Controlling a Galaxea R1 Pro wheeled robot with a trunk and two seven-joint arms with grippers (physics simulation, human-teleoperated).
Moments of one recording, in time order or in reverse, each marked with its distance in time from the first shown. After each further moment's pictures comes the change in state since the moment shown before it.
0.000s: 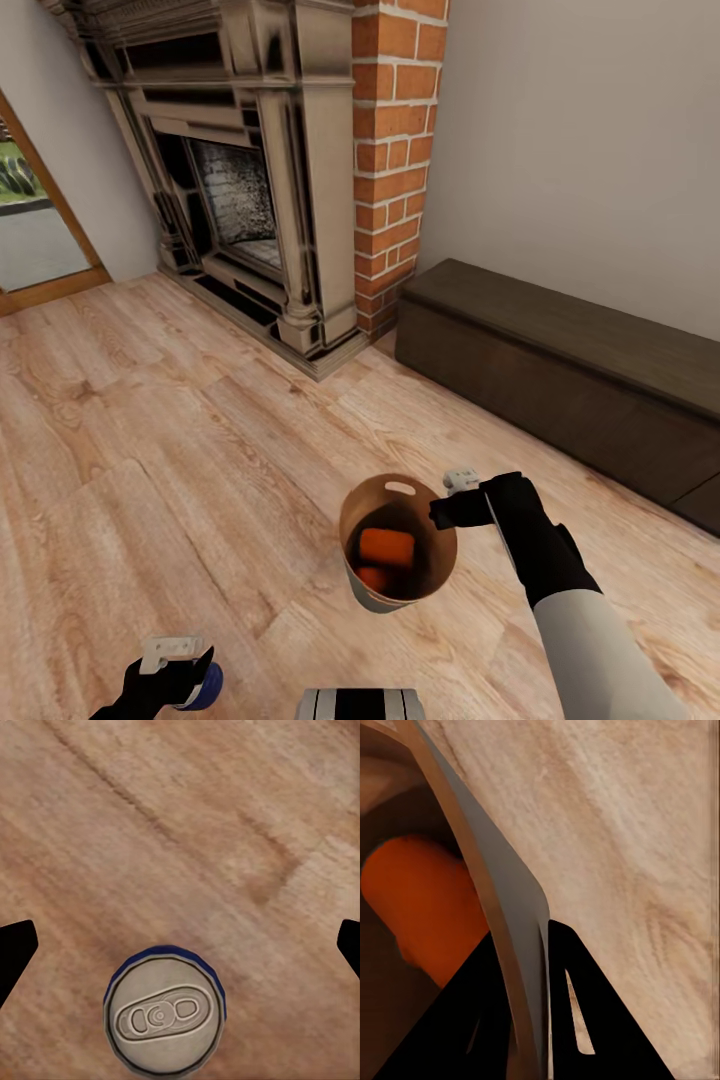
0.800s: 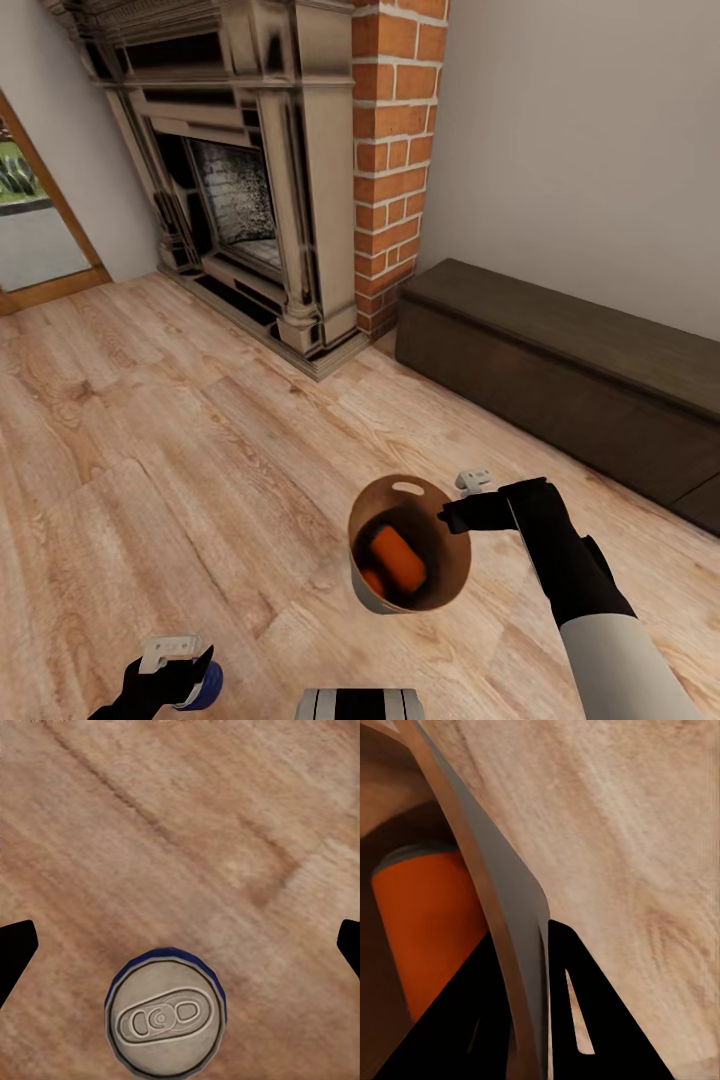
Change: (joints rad) left arm 0.001 0.002 0.000 -0.004 0.002 -0.003 -0.003; right arm 0.067 -0.062 0.009 -0.144 0.004 0.007 0.135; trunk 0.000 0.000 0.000
